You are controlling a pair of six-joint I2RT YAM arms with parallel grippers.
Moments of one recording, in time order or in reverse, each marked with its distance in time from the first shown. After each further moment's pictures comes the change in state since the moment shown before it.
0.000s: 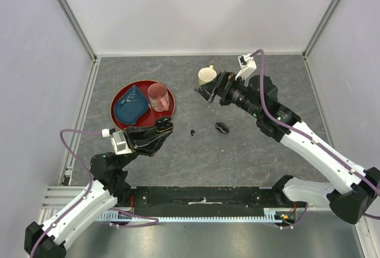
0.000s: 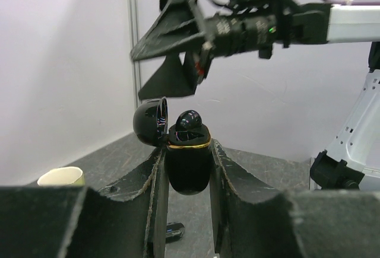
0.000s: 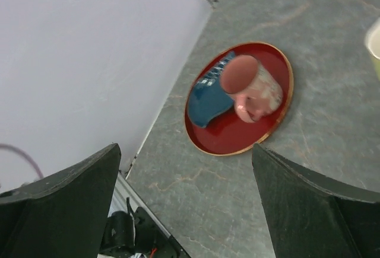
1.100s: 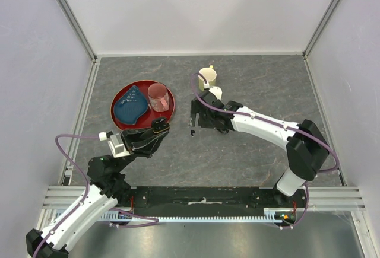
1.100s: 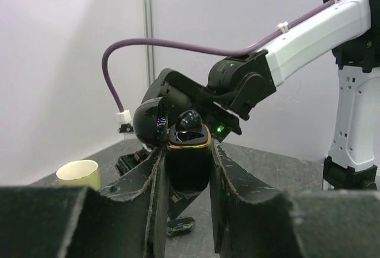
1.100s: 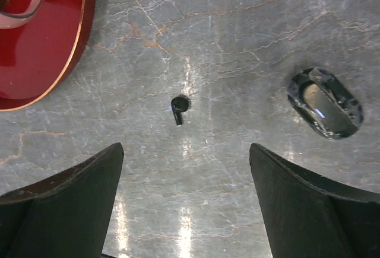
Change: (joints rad) left arm 0.000 -0.117 -0.003 -0.128 -0.042 0.042; right arm 0.106 0.511 0.090 -0.439 0.312 0.124
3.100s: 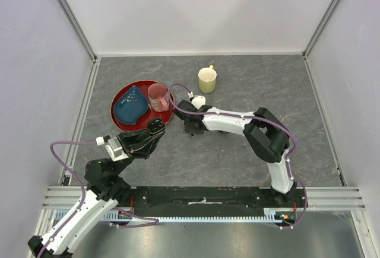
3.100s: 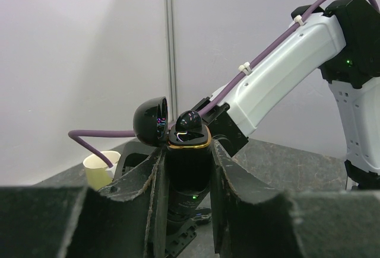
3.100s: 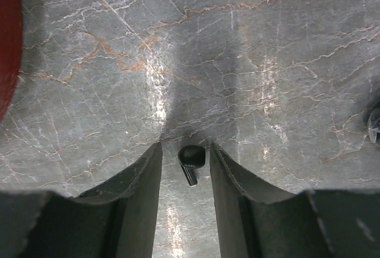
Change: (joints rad) left arm 0.000 -0.146 0.000 -0.176 -0.062 0.076; right arm 0.073 0.382 0.185 0.000 0.110 0.129
